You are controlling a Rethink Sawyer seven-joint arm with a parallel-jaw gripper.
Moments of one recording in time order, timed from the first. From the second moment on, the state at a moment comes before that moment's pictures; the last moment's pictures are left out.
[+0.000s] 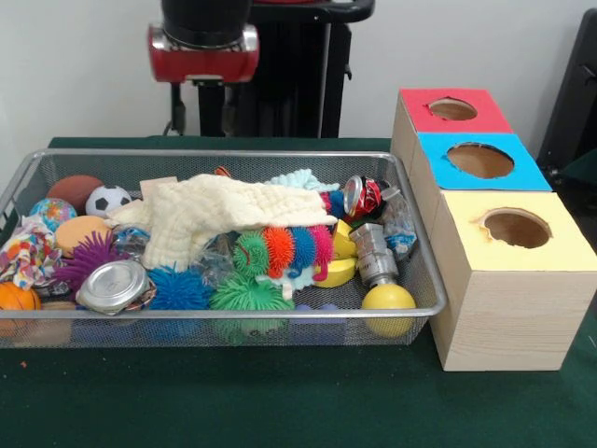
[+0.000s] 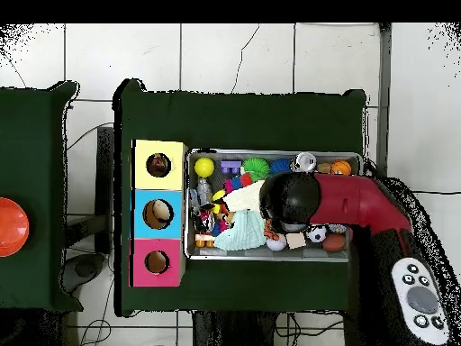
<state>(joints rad) -0.57 -0.79 0.25 1.59 -0.41 0.93 1.48</state>
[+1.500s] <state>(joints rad) -0.72 -0.52 0.41 1.20 -0.52 0.93 1.45</state>
